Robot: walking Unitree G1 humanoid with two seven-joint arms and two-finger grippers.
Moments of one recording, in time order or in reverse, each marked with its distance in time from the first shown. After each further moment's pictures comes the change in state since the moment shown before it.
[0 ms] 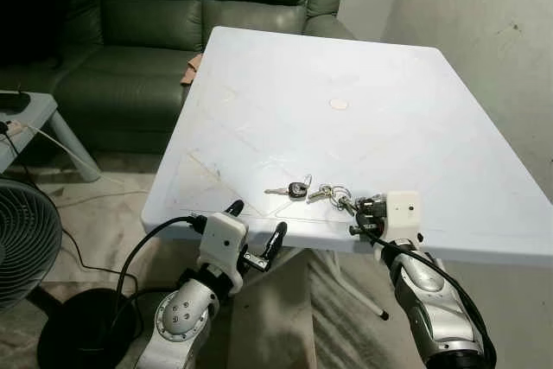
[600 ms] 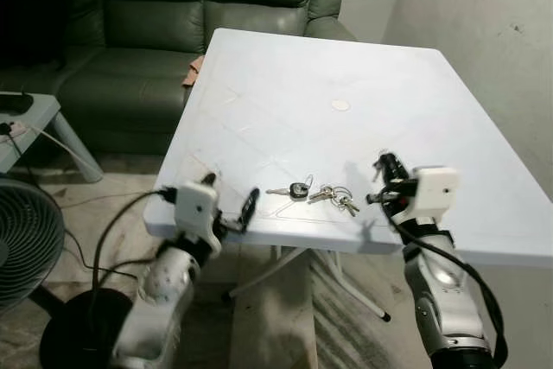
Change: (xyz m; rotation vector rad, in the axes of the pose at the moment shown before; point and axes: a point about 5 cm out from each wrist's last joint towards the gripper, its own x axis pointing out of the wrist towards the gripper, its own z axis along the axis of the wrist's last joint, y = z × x) left arm 0.016 0.072 0.030 0.028 -0.086 0.211; right arm -0.011 -0.010 0.061 0.067 -0.442 -0.004
